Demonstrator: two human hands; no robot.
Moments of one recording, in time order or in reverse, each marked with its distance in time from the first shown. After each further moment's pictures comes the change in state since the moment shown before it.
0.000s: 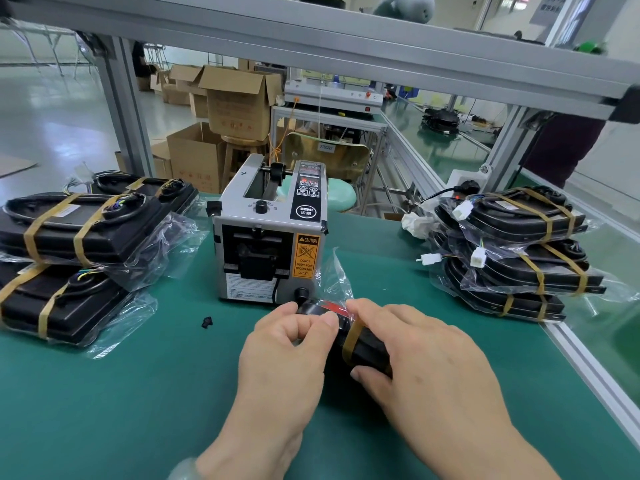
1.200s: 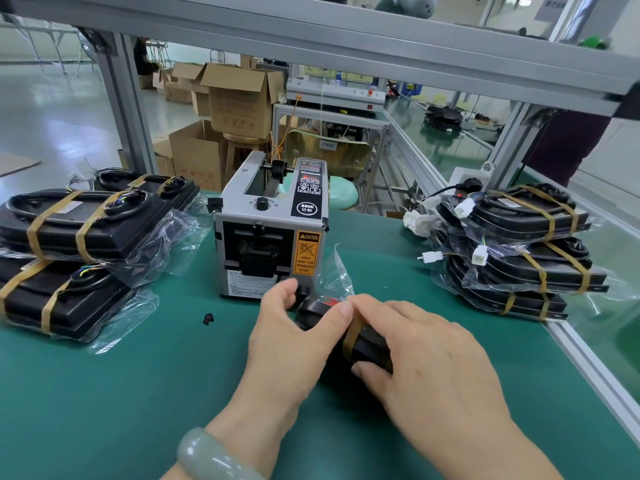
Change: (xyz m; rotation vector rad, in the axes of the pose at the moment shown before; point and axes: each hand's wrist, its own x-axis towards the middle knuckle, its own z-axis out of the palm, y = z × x) left_hand 0.021 -0.014 0.004 0.005 -0.021 -0.059; right_hand 0.000 0.002 0.003 -0.029 0.117 -0.065
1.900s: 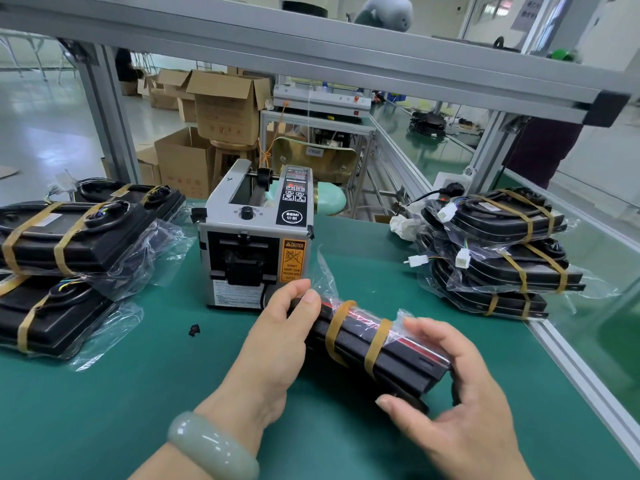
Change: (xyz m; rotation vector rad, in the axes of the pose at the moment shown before) left_hand 0.018 0.000 0.003 -0.127 -0.205 -0.055; right_hand -0.035 0.051 0.046 0.752 0.407 0.047
